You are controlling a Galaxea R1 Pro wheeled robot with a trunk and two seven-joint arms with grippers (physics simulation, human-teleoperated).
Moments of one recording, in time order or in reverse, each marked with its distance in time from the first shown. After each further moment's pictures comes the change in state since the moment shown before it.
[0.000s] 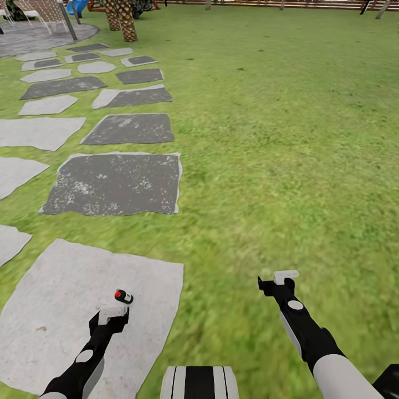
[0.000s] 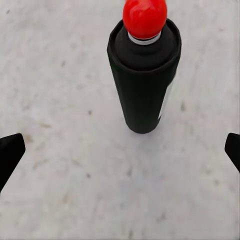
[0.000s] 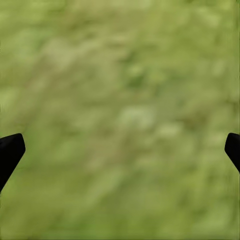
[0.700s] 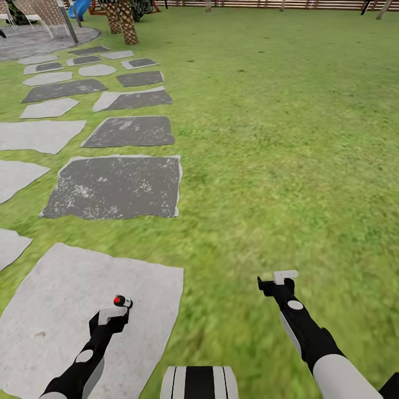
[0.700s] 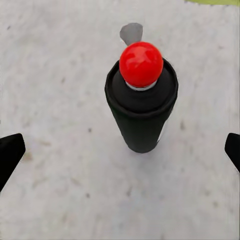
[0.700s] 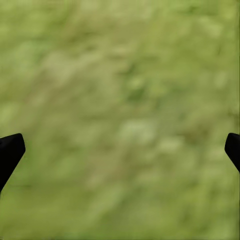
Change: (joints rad) left arm 0.000 0.000 0.001 0.000 0.000 -0.001 0.000; right arm 0.000 0.001 0.000 0.000 0.000 0.001 0.000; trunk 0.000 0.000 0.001
